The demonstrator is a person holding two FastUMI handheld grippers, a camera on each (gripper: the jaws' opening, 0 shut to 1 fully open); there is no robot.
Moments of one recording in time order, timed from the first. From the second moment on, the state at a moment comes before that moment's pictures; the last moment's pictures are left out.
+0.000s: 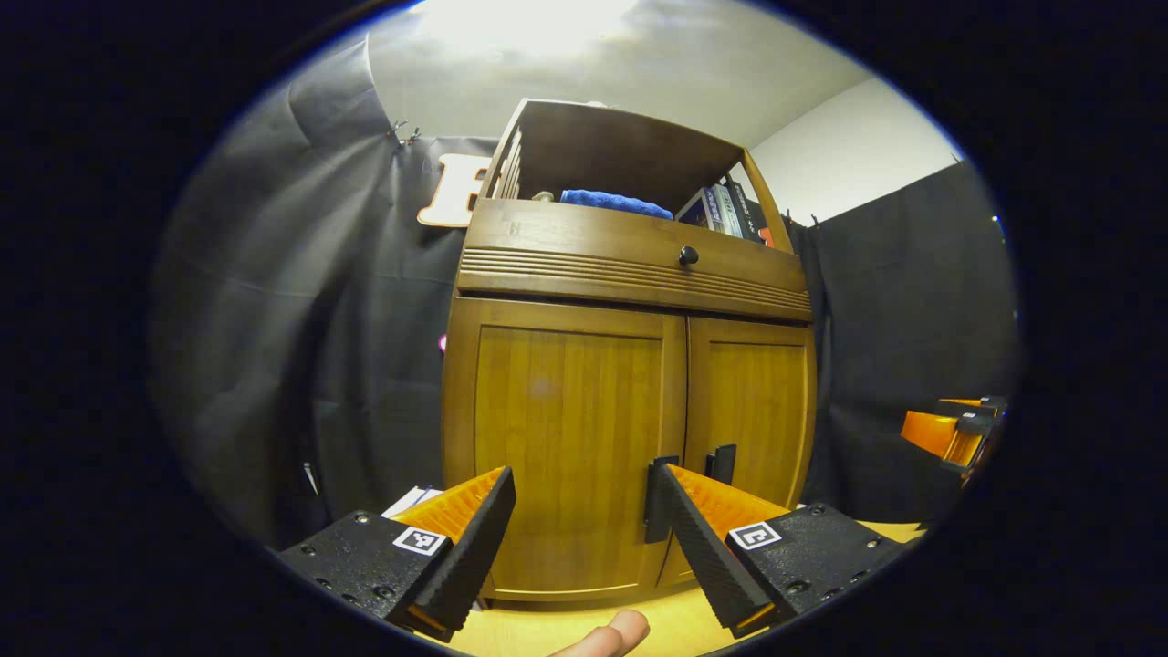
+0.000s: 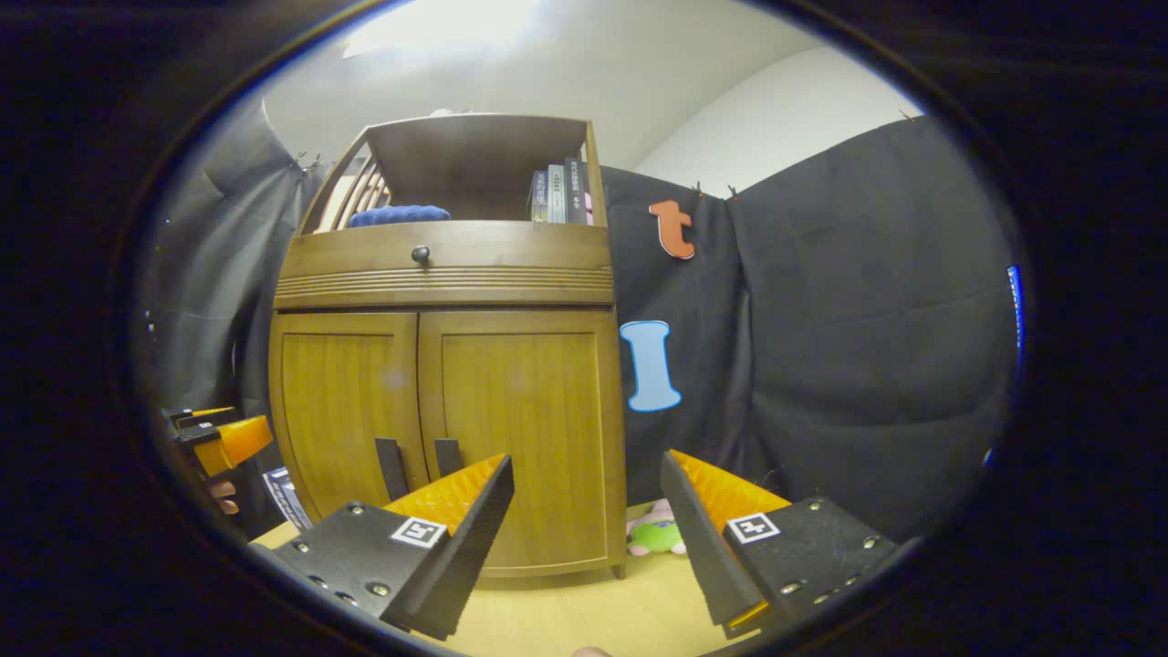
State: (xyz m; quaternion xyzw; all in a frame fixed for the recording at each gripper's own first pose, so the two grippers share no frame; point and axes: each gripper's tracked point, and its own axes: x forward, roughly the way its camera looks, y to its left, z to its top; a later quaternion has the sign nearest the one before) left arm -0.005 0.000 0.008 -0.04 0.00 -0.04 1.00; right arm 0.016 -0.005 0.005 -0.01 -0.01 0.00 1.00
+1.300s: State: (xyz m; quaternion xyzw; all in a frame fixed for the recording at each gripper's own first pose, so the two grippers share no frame) left arm 0.017 0.032 -0.005 -0.01 0.02 -0.02 1.00; right arm 0.181 0.165 -0.125 -0.01 0.11 0.15 0.98
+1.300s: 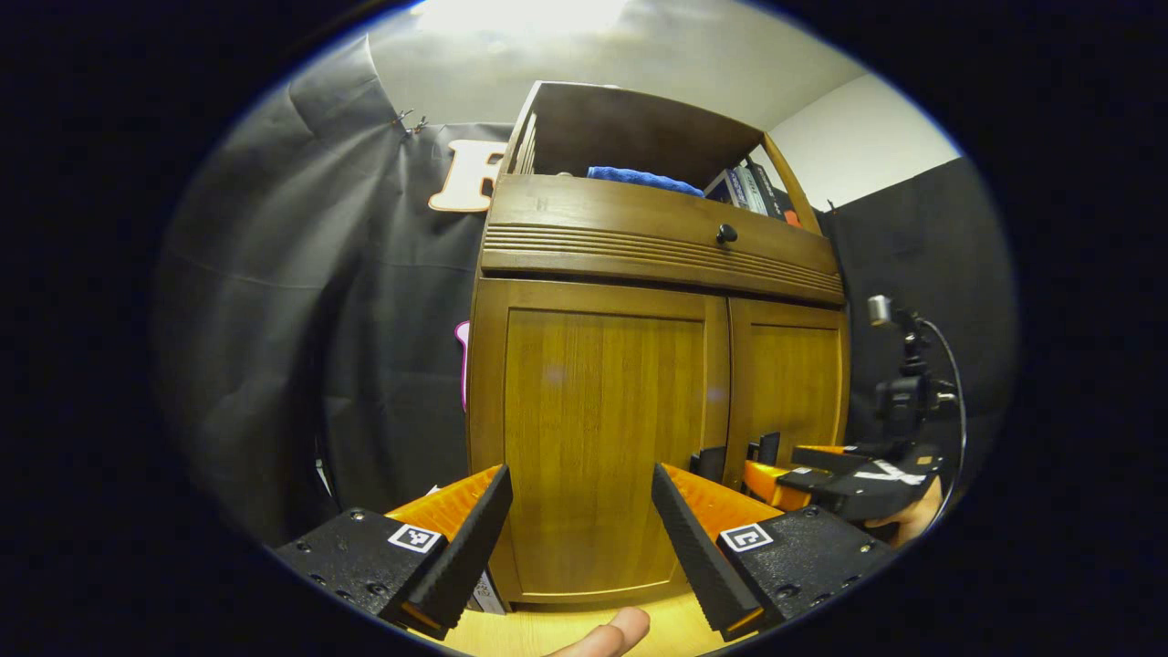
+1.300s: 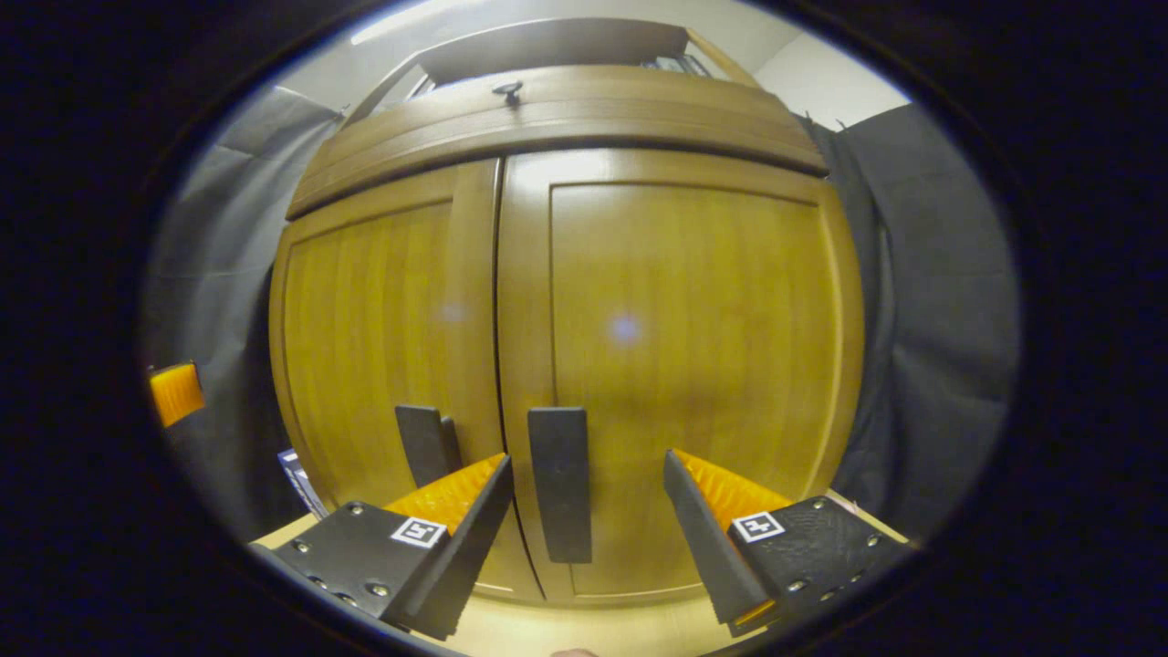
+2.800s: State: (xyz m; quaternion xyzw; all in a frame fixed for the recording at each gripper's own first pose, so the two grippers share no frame) left arm 0.006 0.019 -0.003 -0.01 0.02 -0.03 1.00; right arm 0.094 0.104 -0.114 0.01 0.13 0.23 0.97
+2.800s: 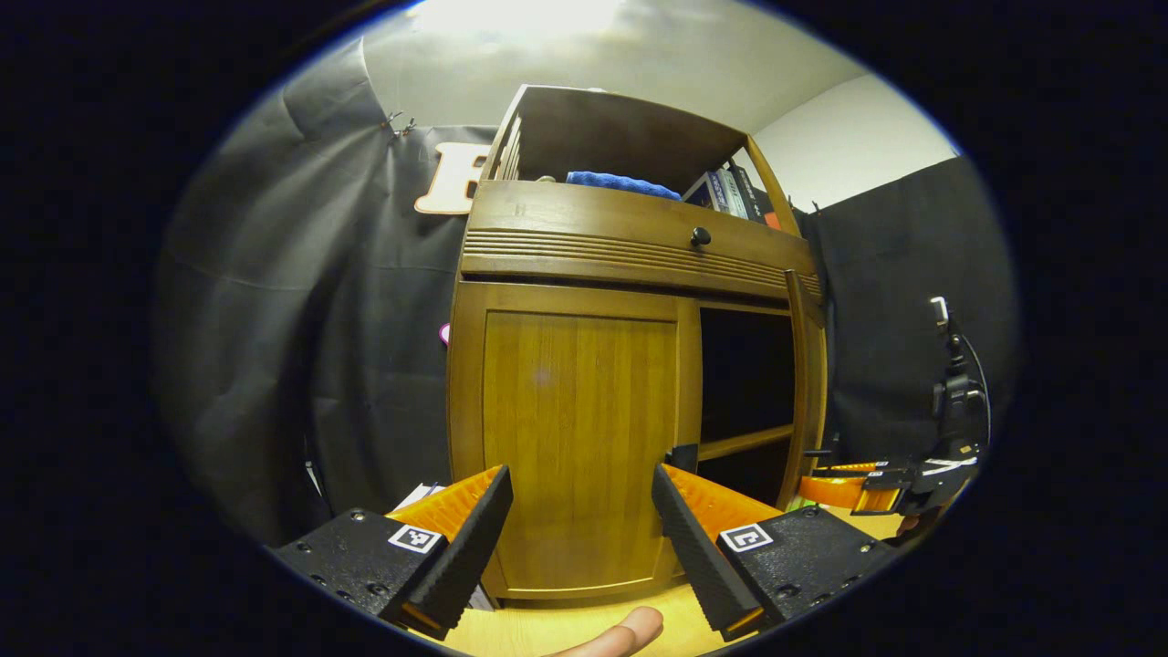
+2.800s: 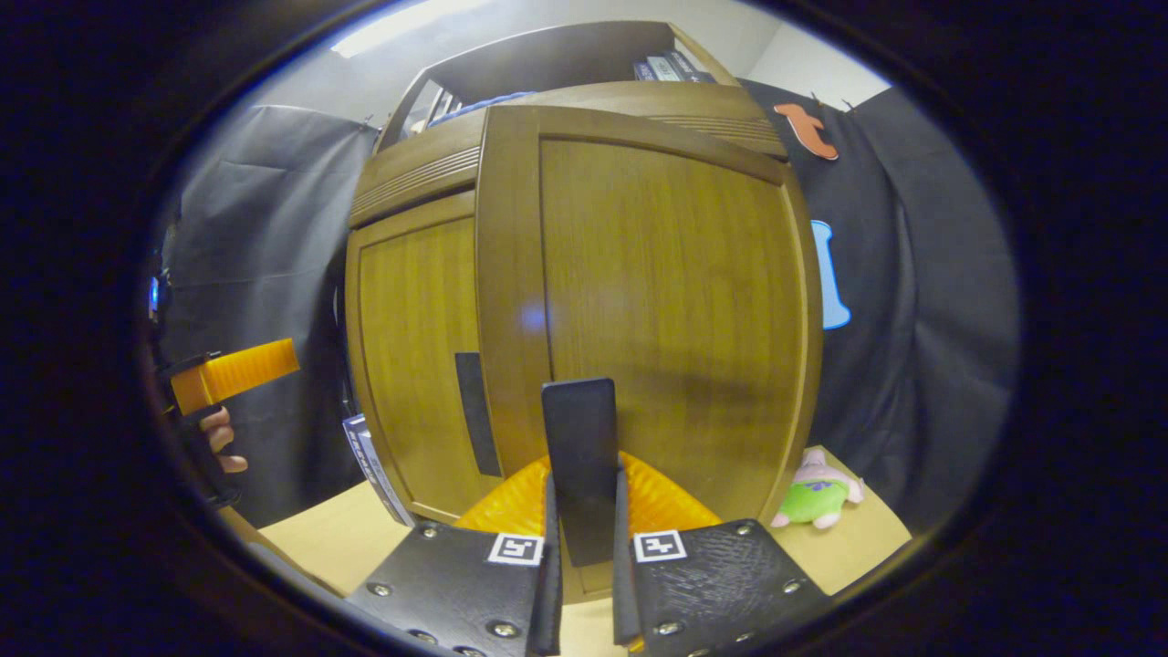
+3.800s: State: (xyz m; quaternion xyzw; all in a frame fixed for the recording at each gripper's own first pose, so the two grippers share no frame) left arm 0.009 0.010 -0.011 -0.02 0.03 -0.05 1.00; right arm 0.058 0.025 -0.103 0.02 0.12 0.16 0.98
